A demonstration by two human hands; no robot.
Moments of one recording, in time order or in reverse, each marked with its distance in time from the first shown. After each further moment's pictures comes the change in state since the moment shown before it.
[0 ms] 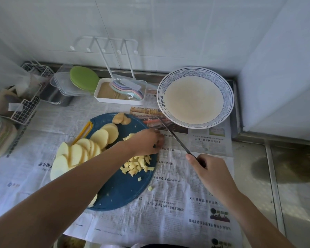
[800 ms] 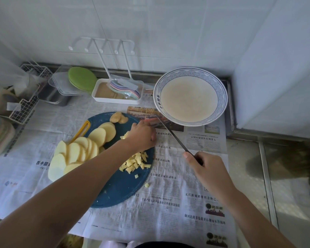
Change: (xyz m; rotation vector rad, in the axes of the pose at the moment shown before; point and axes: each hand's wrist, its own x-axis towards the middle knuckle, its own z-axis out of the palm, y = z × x) left_hand -0.002 0.018 -0.010 0.048 0.078 -0.308; right_hand -0.008 0.002 -0.003 0.001 0.019 -0.024
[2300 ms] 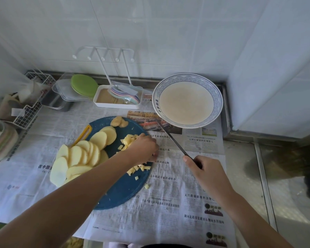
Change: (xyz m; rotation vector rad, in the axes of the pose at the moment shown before) left_hand -0.025 0.013 0.007 0.188 -0.077 0.246; right_hand -0.010 0.004 0.001 0.015 0.014 -0.006
